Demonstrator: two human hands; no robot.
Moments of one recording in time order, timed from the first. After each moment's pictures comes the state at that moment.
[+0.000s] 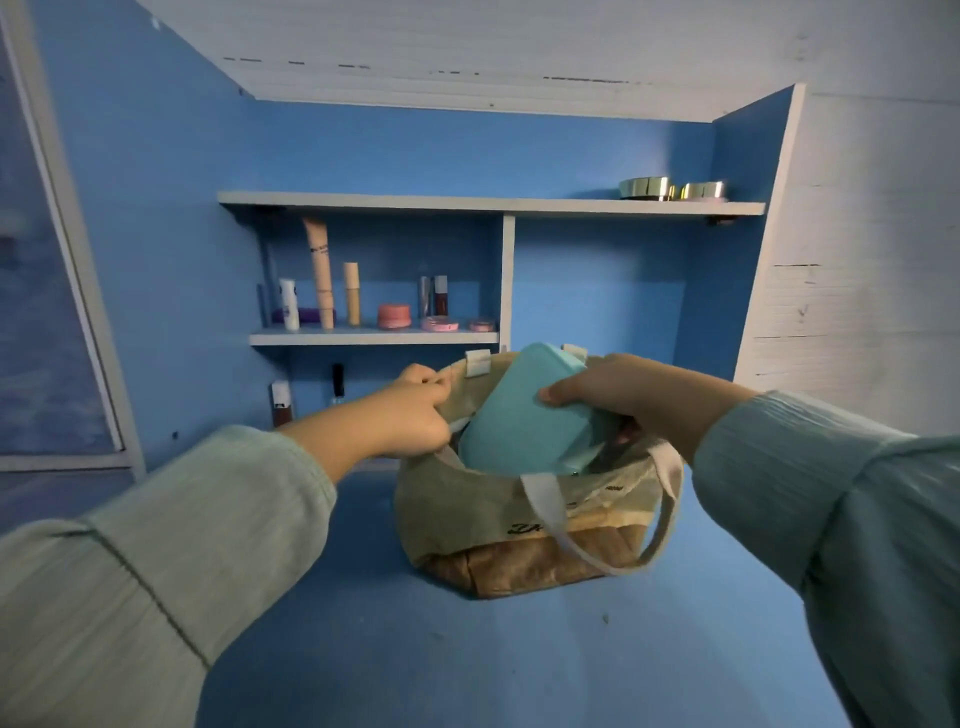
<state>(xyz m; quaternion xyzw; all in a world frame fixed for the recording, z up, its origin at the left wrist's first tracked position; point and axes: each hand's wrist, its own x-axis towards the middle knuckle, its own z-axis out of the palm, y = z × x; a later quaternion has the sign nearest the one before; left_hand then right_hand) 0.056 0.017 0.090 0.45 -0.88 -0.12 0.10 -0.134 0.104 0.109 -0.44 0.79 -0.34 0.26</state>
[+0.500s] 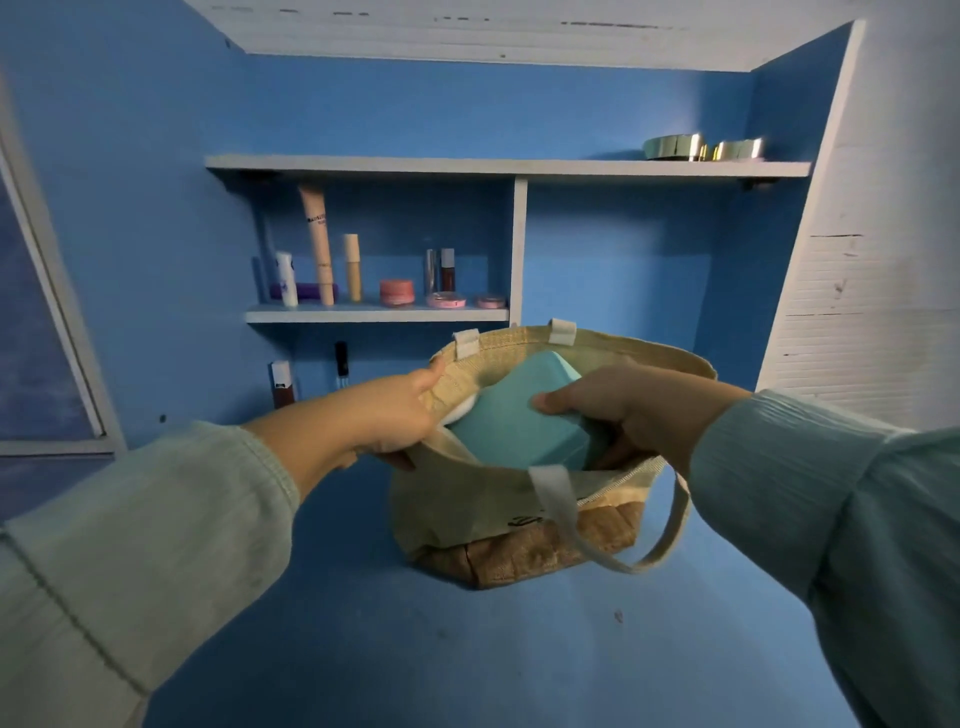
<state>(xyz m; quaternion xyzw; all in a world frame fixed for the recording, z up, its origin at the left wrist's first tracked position) 0.063 0.024 0.084 0.50 -0.80 -0.30 0.14 -0.122 0.090 0.093 -0.38 0.79 -0.31 0.36</state>
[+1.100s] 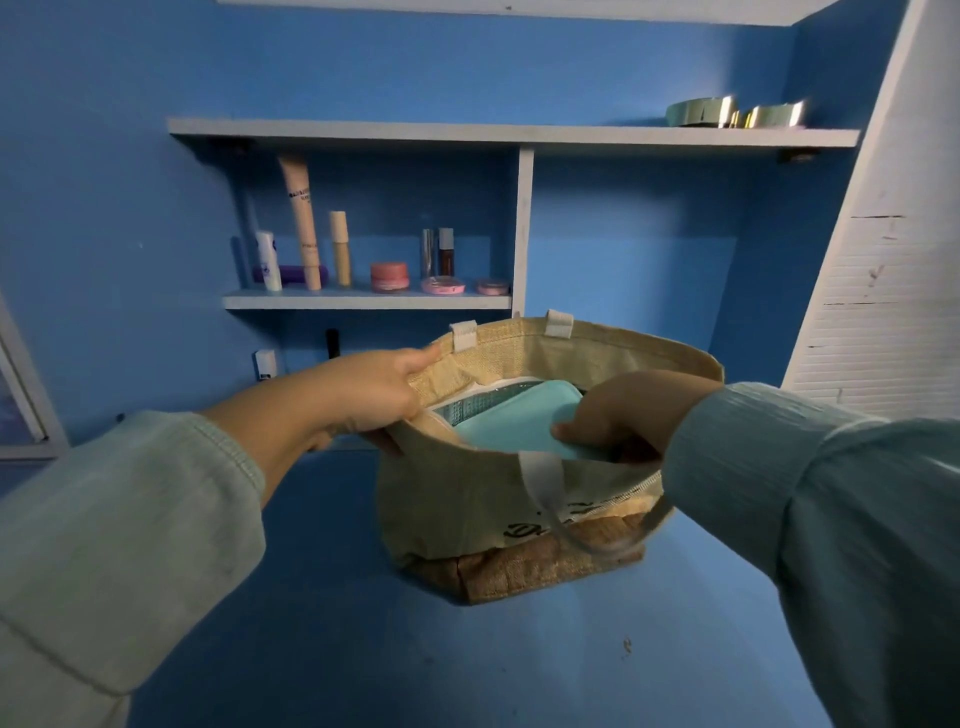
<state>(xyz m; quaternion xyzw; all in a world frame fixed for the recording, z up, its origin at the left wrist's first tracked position) 0.055 -0.003 0.091 0.49 -0.80 -0.32 0.15 -0.136 0.058 0.086 -0.54 0.83 0.08 0.13</state>
